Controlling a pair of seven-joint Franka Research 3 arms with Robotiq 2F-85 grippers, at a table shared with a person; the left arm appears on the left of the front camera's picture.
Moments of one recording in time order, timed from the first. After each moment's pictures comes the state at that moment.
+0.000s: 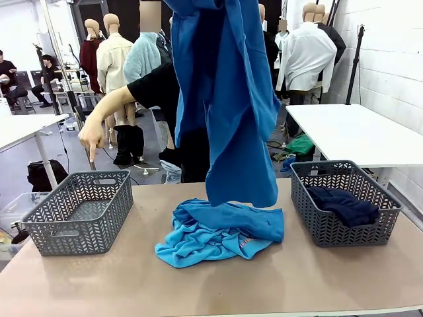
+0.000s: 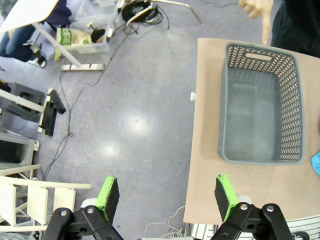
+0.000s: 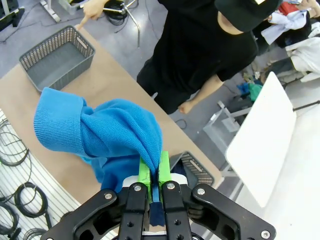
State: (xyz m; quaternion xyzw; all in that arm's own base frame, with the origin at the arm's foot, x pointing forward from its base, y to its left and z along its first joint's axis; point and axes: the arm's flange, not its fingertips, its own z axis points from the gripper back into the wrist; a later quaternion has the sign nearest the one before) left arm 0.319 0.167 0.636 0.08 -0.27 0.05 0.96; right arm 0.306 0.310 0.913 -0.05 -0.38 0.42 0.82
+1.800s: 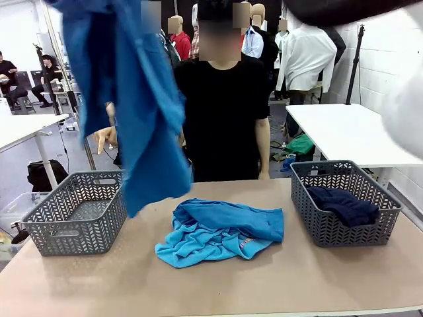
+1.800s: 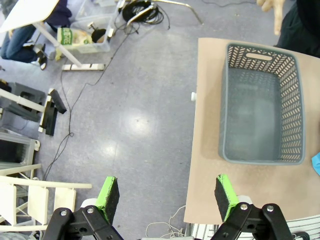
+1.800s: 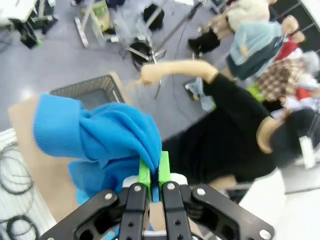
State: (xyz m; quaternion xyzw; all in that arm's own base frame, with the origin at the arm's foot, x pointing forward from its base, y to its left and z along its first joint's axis) left arm 0.319 0.167 0.637 0.09 -0.27 0.05 0.96; right arm 0.295 0.505 0.897 -0.01 -0.46 0.54 0.70
